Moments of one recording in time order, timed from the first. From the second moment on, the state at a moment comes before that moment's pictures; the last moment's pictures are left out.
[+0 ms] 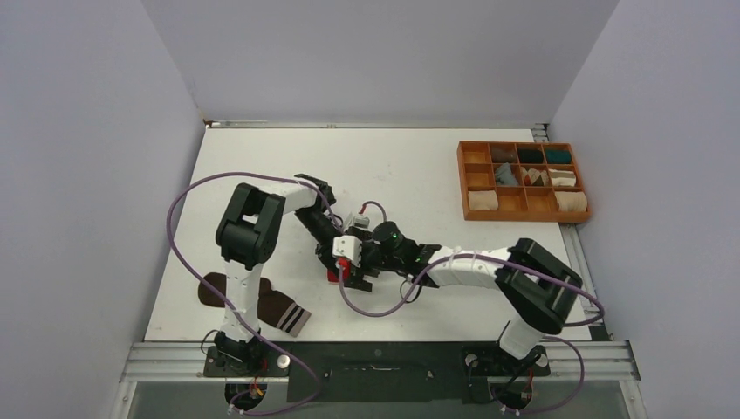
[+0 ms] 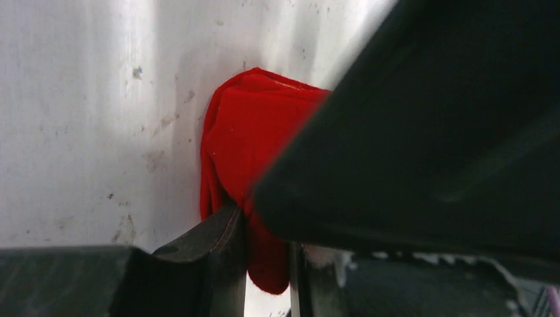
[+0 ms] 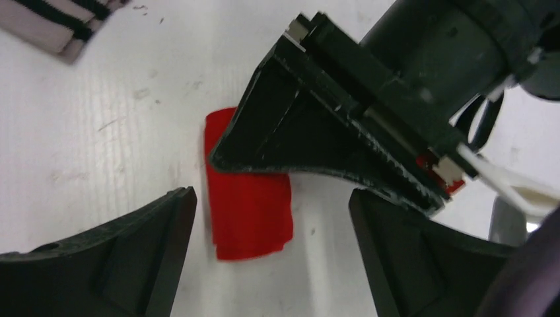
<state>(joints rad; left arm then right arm) -0.42 2.16 1.41 -1.21 0.85 0.91 0.94 1.59 0.74 0.27 -0.34 -0.49</state>
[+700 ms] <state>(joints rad) -0.37 2.19 1.42 -1.29 0.86 0.91 0.96 1.86 0.95 0.17 -0.37 -0.50</state>
